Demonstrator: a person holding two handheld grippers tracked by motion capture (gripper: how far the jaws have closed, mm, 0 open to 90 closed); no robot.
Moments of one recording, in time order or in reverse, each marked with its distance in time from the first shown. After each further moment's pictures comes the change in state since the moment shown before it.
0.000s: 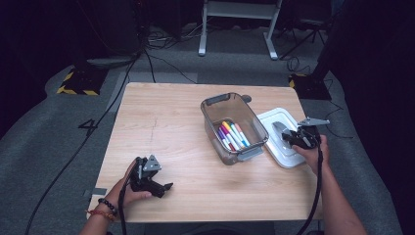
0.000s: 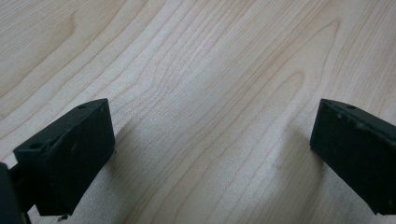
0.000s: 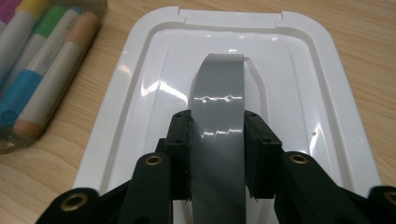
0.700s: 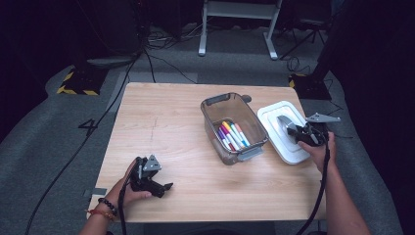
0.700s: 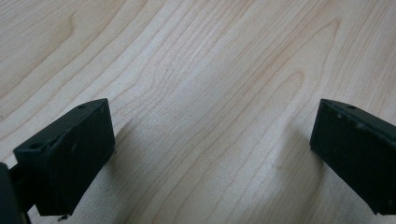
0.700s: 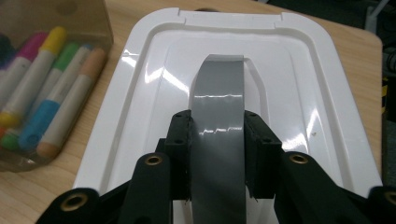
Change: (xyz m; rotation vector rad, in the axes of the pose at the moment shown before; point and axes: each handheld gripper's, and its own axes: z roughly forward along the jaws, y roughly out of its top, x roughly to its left) left arm 0.000 0.000 0.000 0.001 -0.001 0.001; right arm -0.006 0.014 -0.028 -0.082 -0.014 0.009
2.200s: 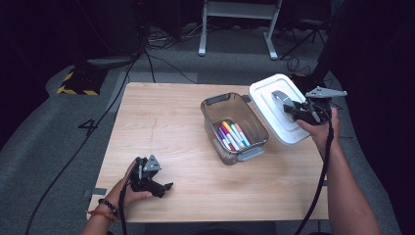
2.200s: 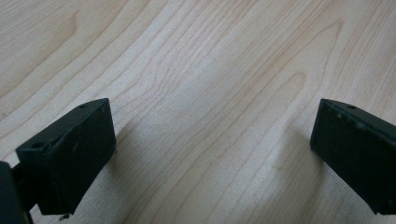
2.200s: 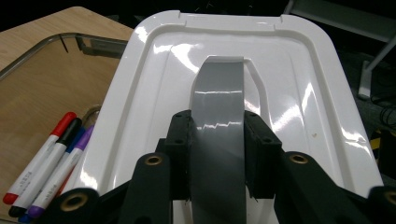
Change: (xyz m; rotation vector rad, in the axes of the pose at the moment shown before) left arm -0.001 0.000 0.000 0.001 0.009 -0.006; right arm 0.038 0.097 -0.039 -0.092 0.033 -0.089
